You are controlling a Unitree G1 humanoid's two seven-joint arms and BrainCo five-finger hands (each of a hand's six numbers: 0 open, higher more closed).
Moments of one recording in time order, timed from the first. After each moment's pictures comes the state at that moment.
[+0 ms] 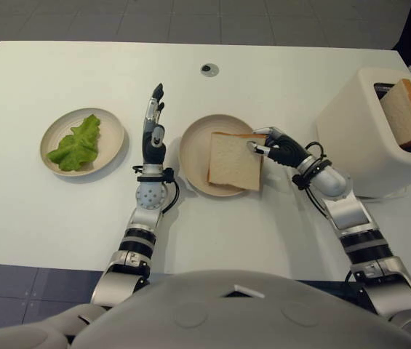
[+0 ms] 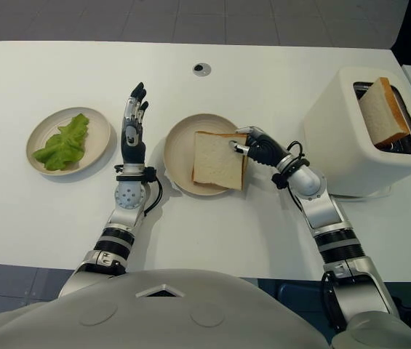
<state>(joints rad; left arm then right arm) -0.13 -0.04 -0.08 0.52 0.20 -0.80 0.22 -0.06 -0.53 0.24 0.10 -0.11 -0.28 0.39</state>
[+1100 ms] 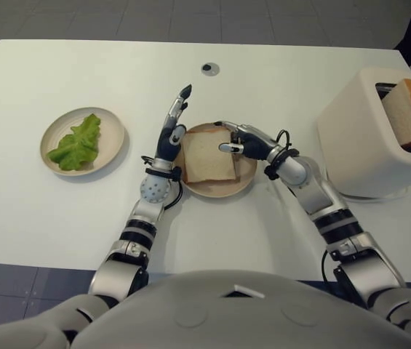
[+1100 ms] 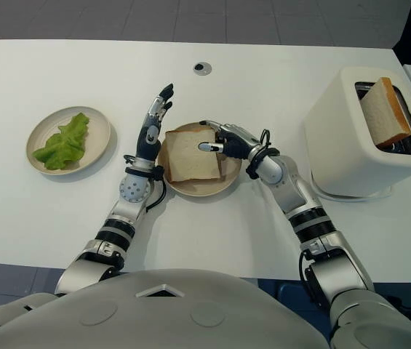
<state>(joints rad) -0.16 0.00 -0.15 0.51 0.18 -0.79 0.06 -0.22 -0.45 0.32 0.19 -0.46 -0.26 0.26</state>
